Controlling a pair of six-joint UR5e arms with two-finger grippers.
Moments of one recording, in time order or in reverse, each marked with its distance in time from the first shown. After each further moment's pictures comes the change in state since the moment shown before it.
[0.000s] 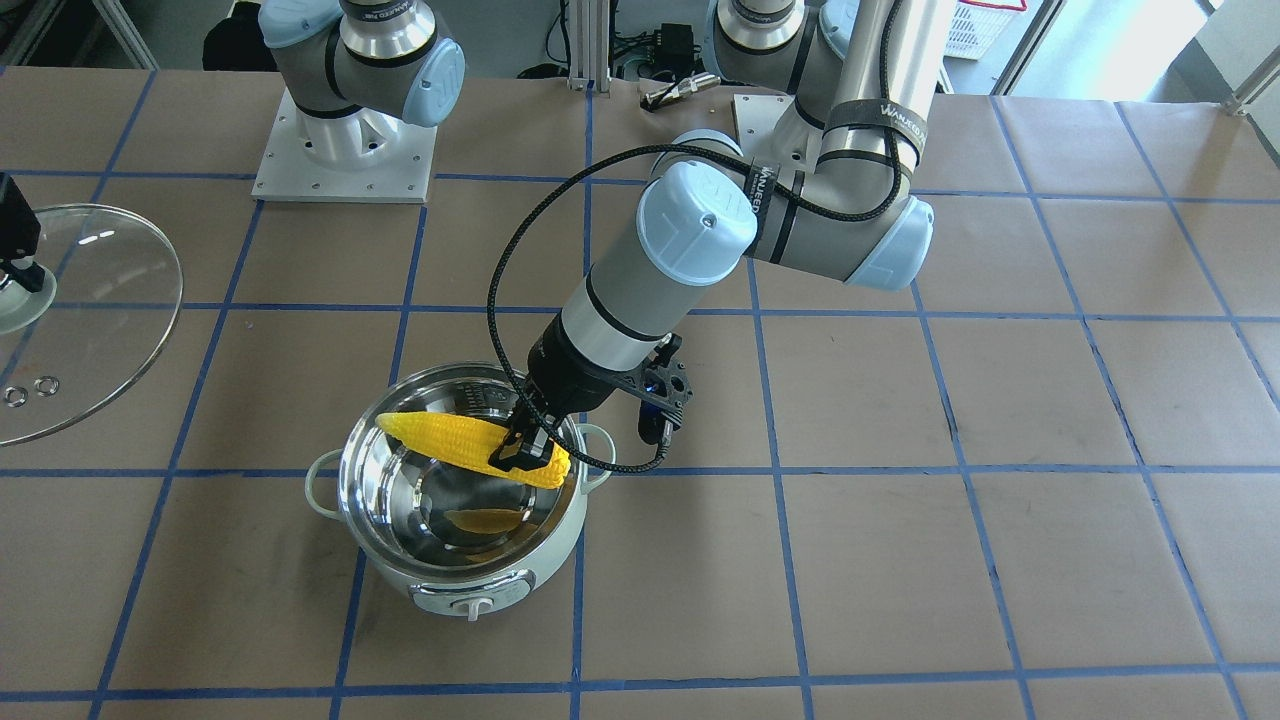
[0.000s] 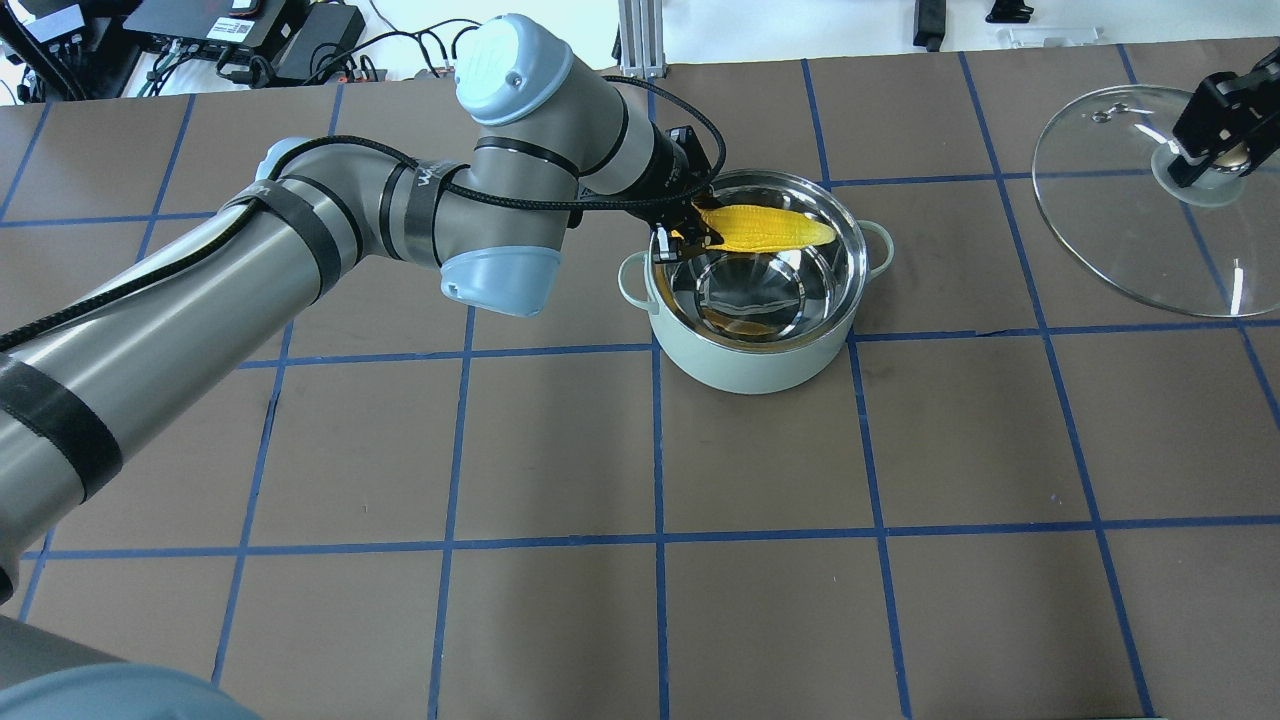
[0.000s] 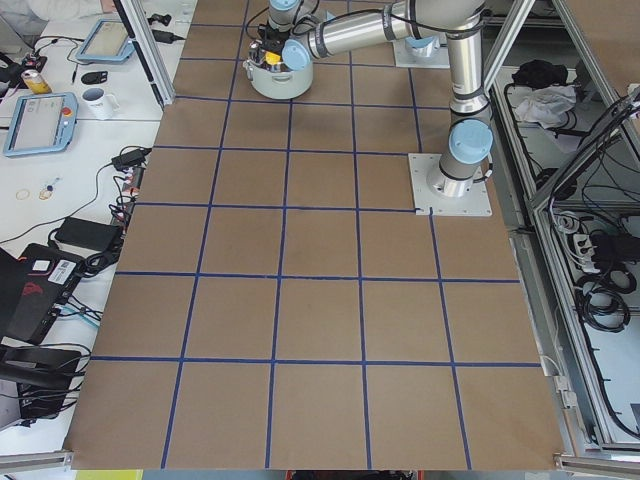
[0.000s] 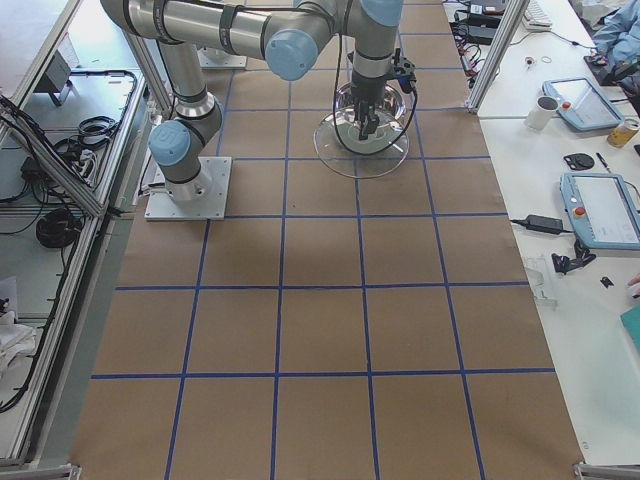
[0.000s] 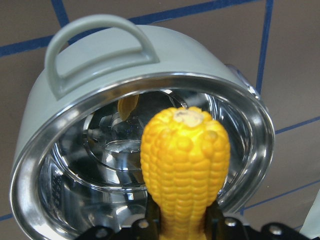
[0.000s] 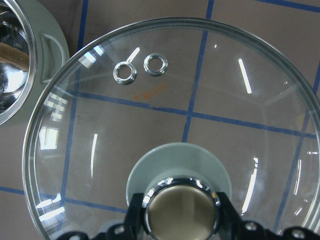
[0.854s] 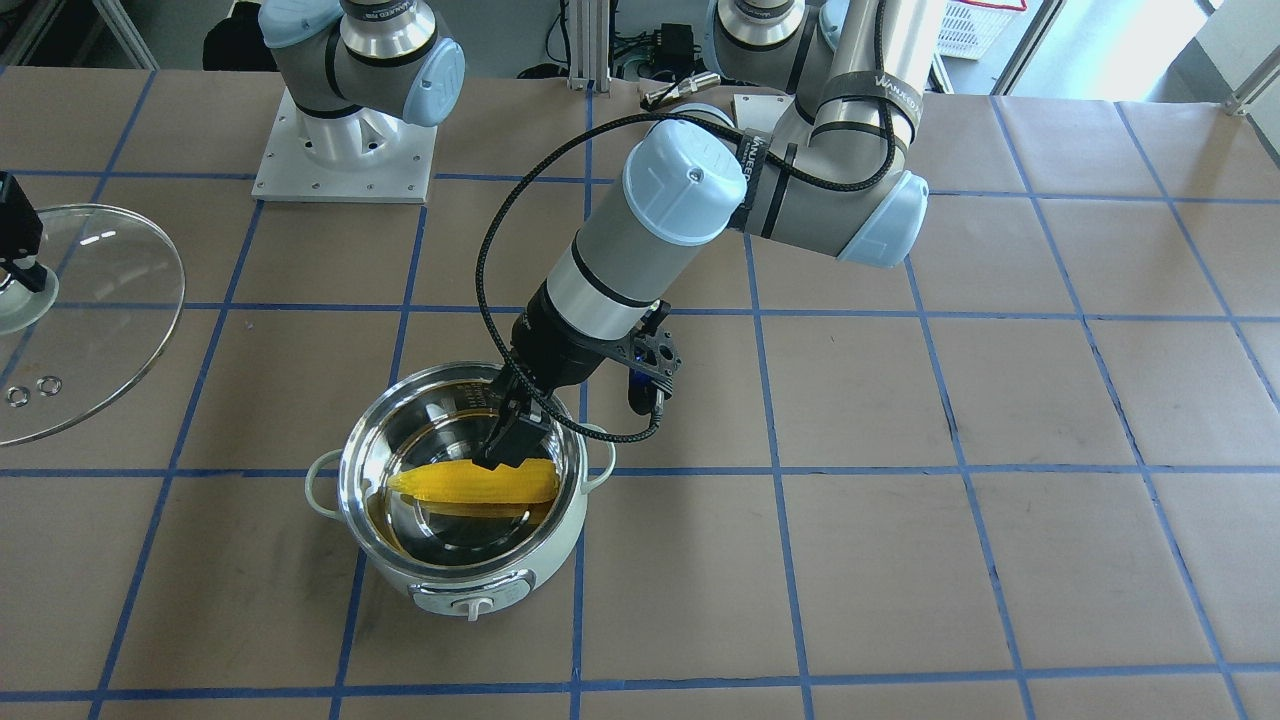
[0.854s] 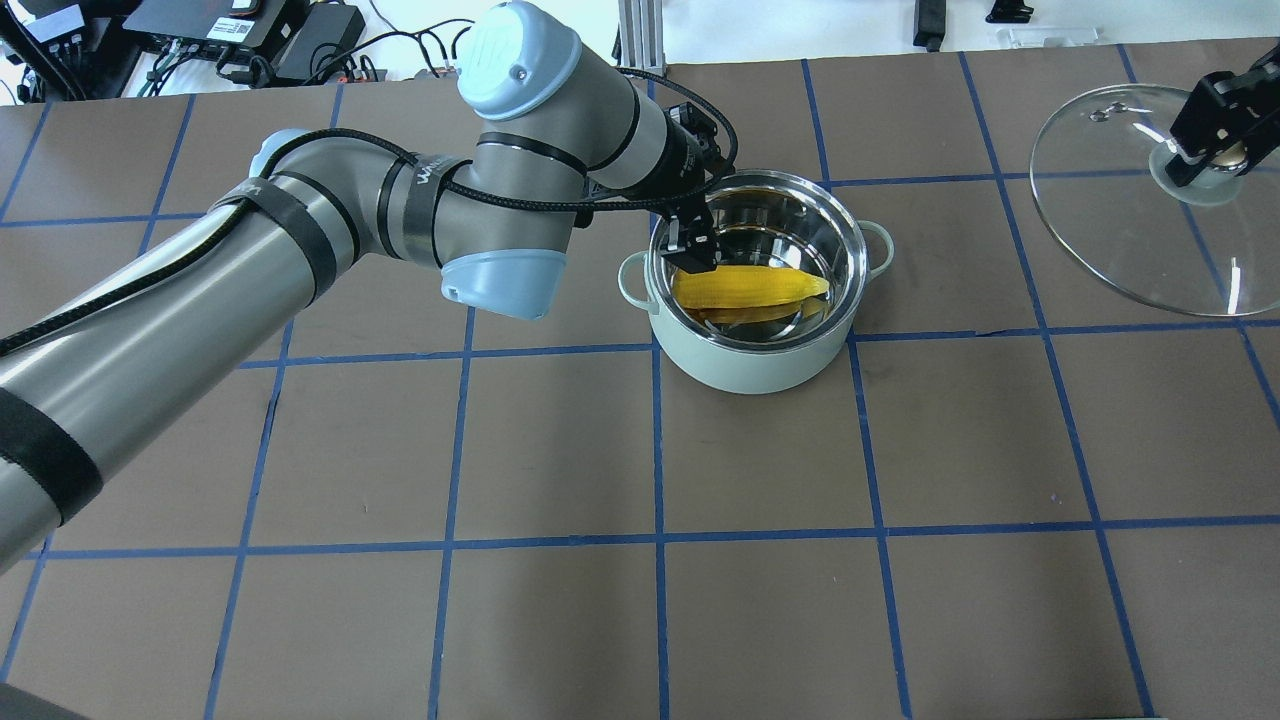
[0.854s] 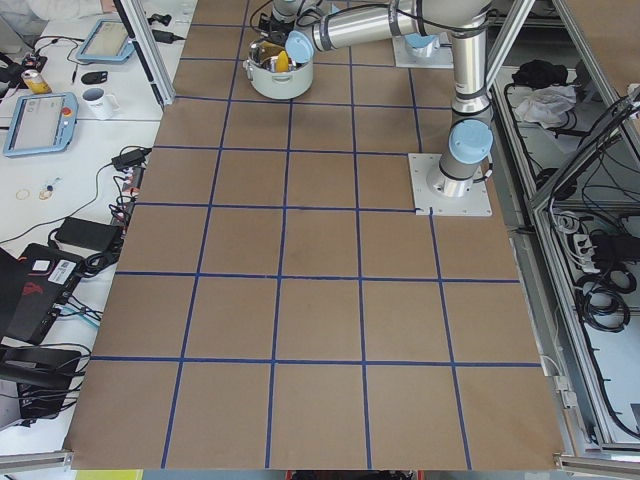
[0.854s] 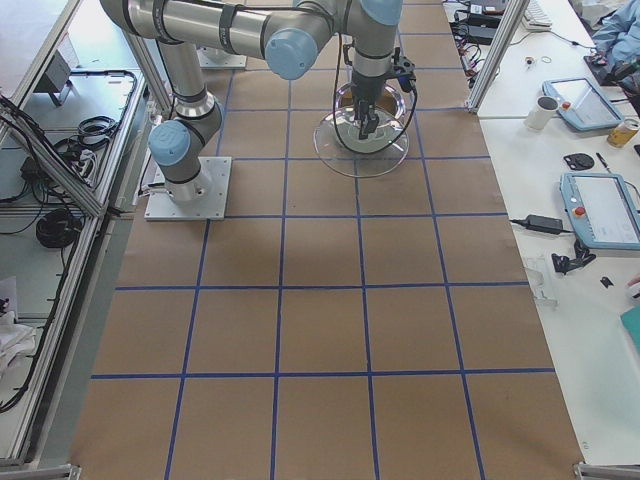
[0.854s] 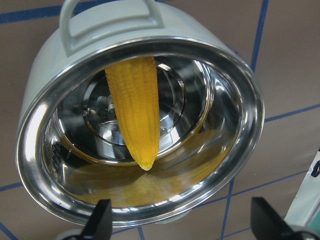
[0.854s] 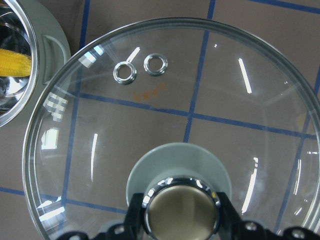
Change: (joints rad) left arm -0.022 0.035 0.002 0.006 0.003 -0.096; right arm 0.003 -0.002 0.000 -0.001 0.002 0.003
